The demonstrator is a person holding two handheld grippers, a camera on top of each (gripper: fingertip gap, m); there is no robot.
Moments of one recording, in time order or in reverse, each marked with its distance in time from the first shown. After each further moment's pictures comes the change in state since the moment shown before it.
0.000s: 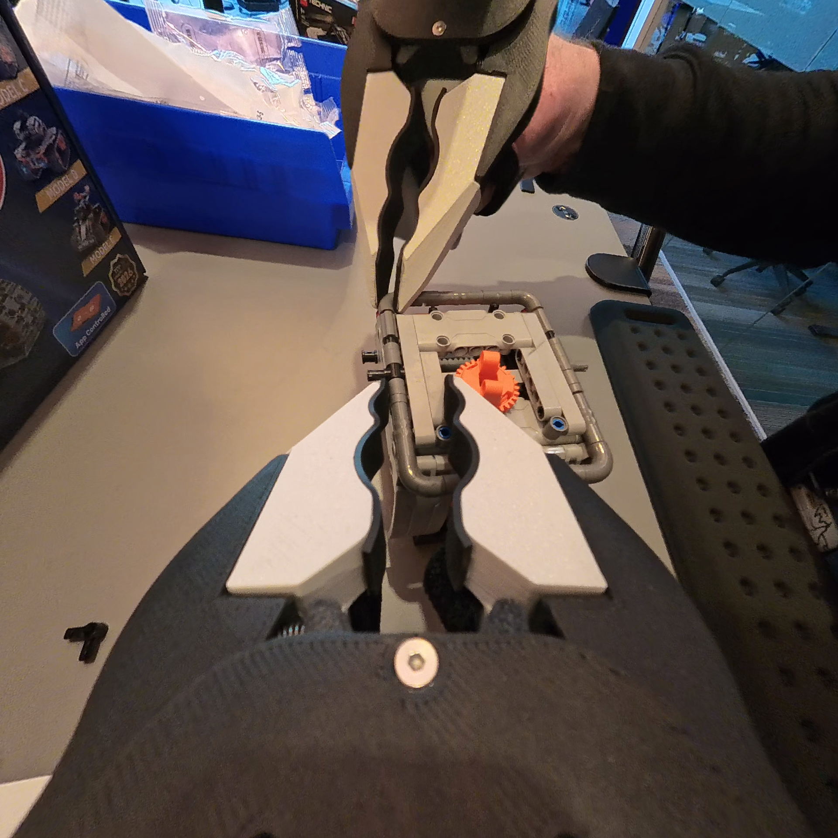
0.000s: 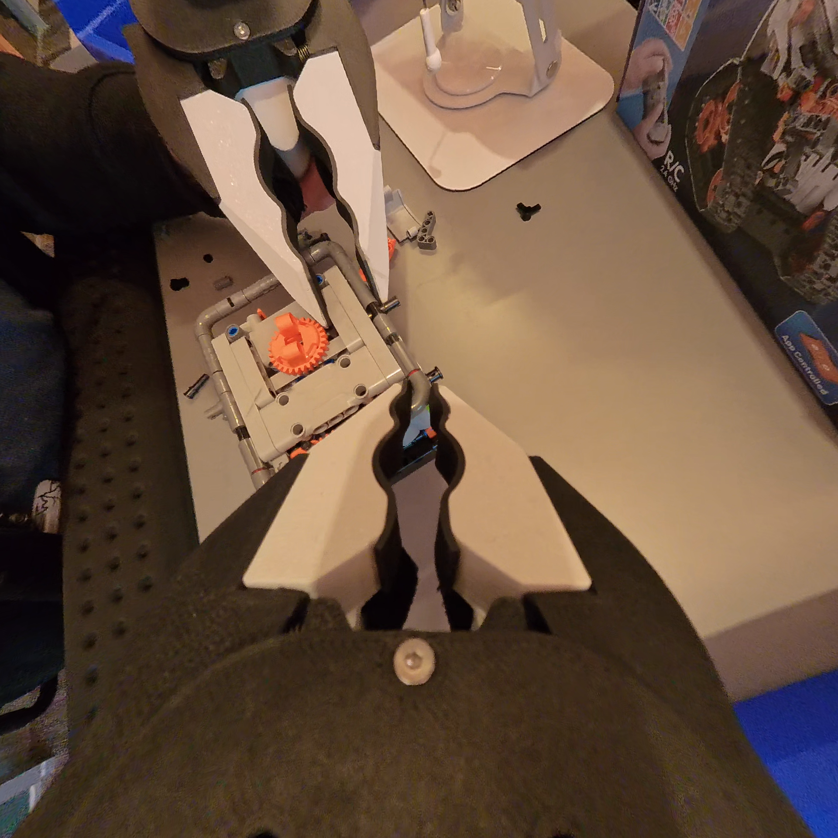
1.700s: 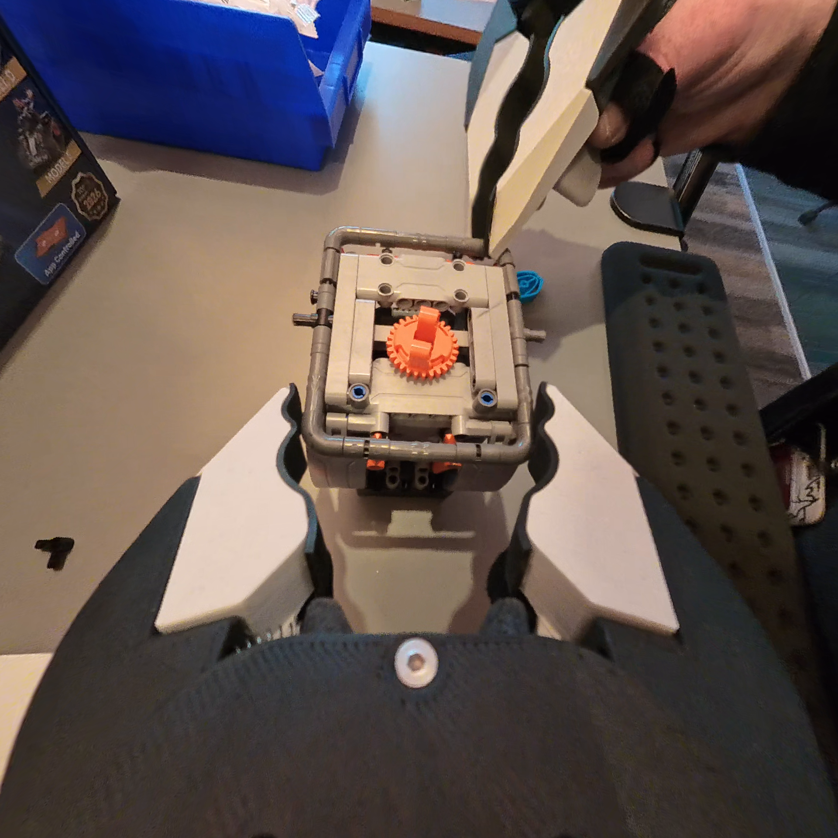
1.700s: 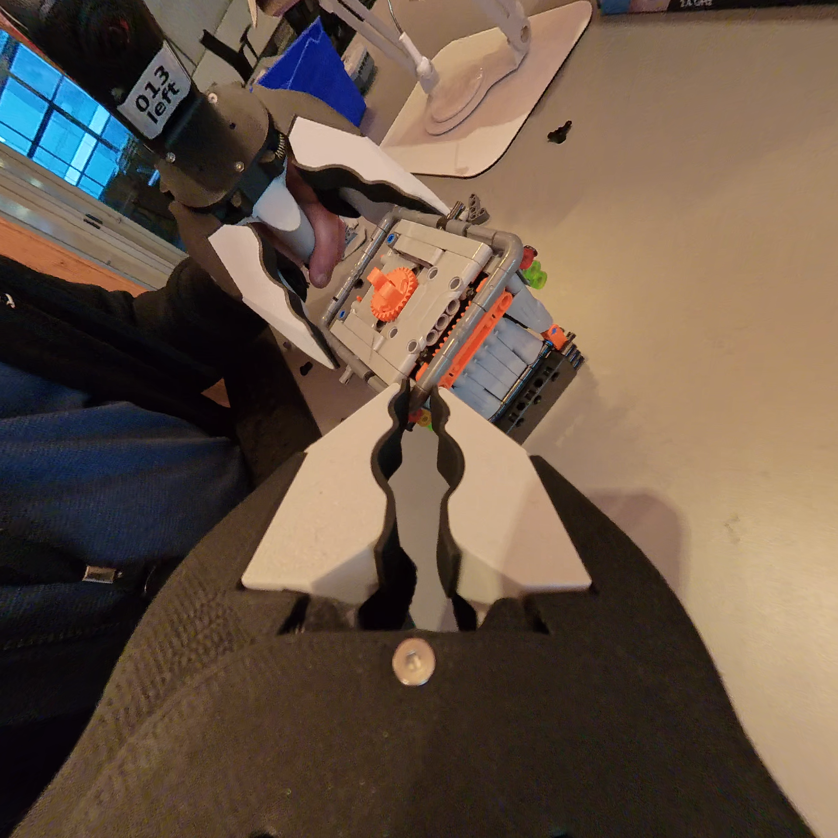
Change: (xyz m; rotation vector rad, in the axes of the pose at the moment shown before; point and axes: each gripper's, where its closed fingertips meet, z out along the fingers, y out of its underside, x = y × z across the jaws) left arm 0.032 0.021 -0.001 -0.168 -0.107 -0.011; right arm -0.062 0.031 -0.019 0.222 -0.062 0.506
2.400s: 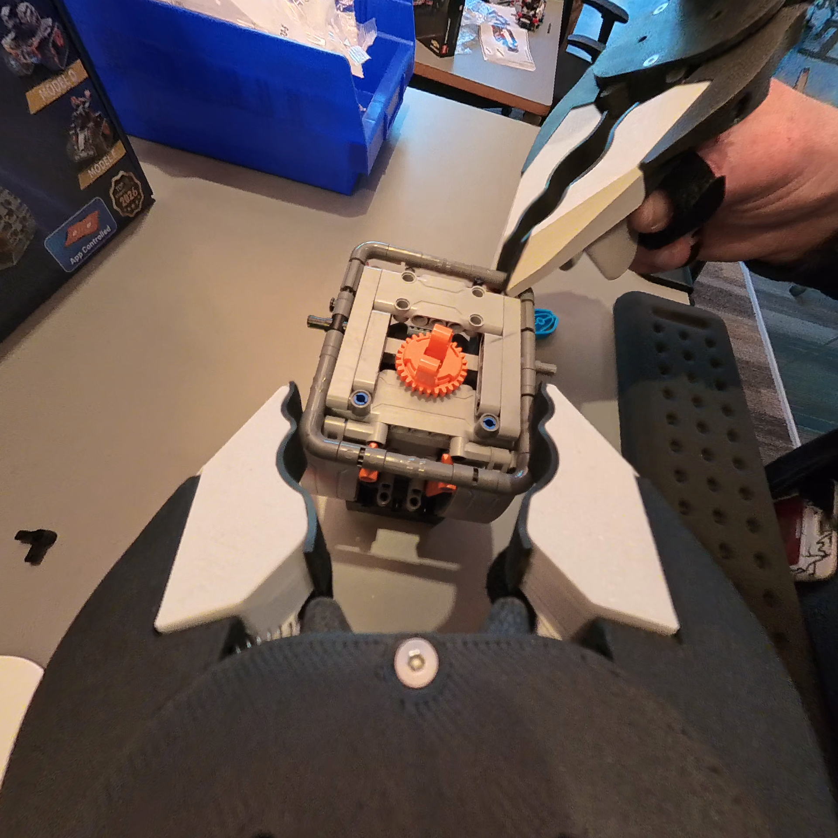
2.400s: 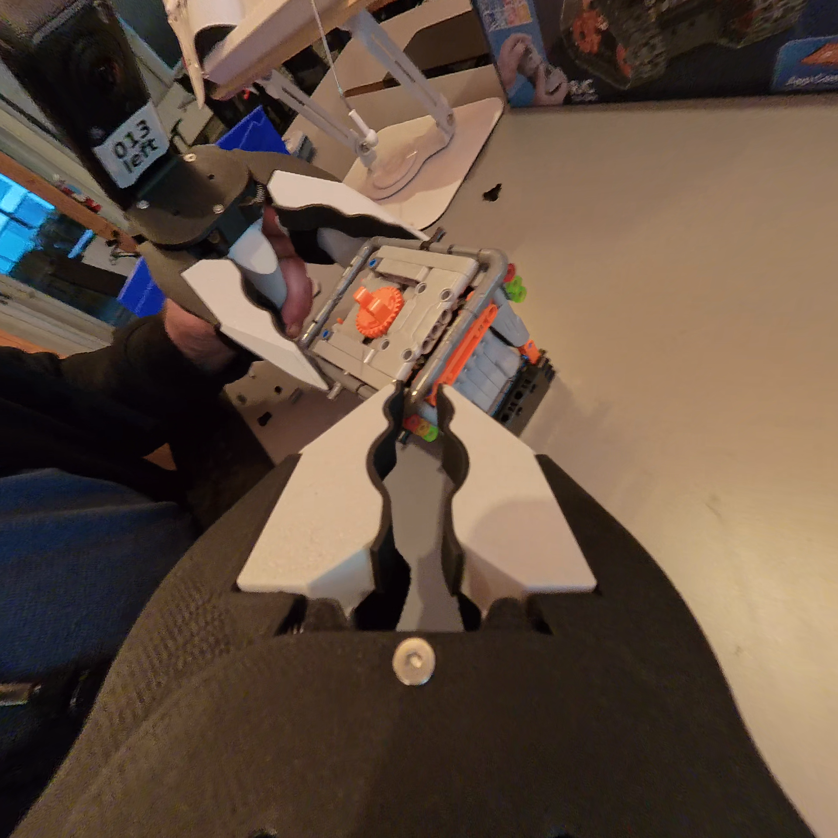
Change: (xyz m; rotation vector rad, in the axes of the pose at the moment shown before) left arm -0.010 -0.007 0.006 0.072 -0.037 -0.092; right arm 0.004 -0.006 0.003 0.147 0.169 0.008
